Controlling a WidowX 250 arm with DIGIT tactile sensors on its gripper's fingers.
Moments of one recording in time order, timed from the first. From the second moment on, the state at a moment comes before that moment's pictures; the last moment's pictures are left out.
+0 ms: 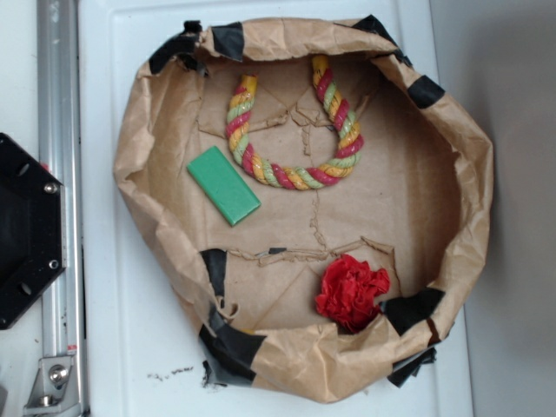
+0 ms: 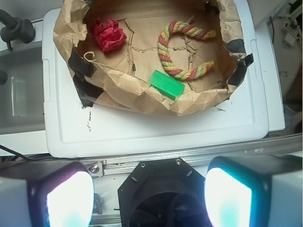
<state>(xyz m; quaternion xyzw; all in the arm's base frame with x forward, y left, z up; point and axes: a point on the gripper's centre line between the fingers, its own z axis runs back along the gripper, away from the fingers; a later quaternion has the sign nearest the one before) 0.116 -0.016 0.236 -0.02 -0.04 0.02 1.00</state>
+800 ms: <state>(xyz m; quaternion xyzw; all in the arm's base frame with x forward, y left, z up) 0.170 0.007 0.197 0.02 -0.08 -0.03 1.00</state>
